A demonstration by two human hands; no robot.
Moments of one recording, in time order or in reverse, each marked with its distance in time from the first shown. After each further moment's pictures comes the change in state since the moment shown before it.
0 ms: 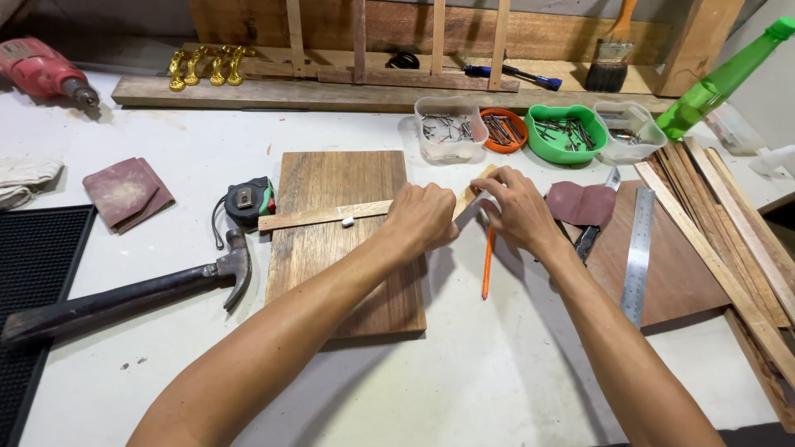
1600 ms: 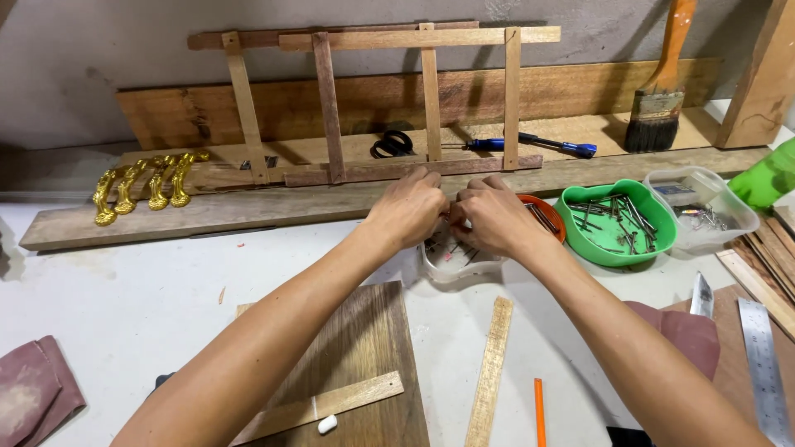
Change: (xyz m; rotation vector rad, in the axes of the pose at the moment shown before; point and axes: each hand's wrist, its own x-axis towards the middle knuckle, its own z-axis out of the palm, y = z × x) left_hand 0.216 -0.141 -0.012 0.038 0.219 0.305; right_hand 0.200 0.107 0.078 -0.120 -0.257 -0.103
